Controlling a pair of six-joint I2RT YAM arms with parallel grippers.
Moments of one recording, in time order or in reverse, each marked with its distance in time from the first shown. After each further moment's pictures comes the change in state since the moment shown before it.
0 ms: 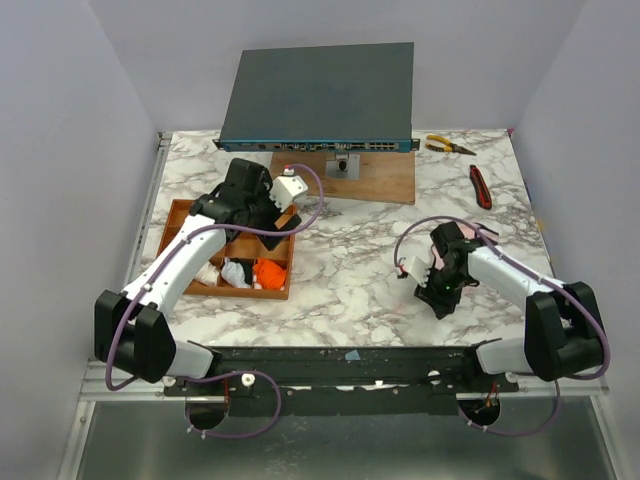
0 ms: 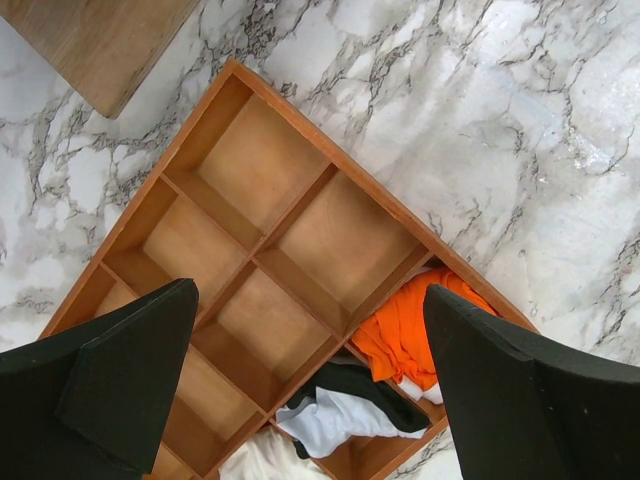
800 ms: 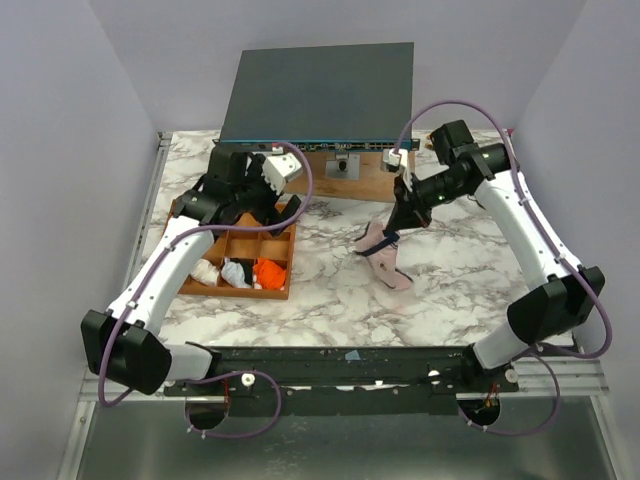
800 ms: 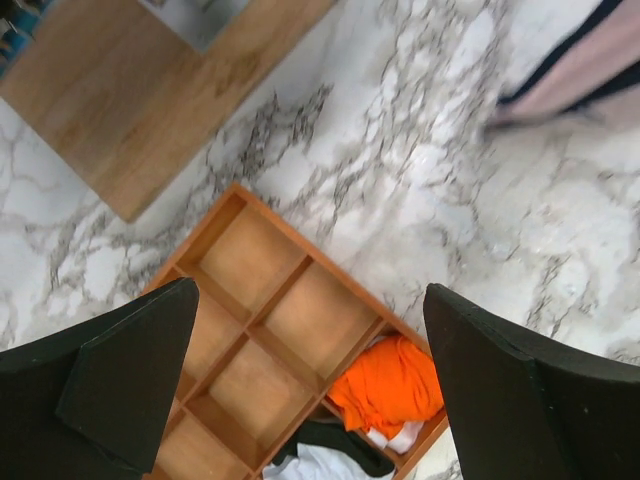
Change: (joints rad) left arm 0.029 -0.051 0.060 0.039 0.160 -0.080; right arm 0.056 0.202 0.921 -0.375 -0.591 0.098
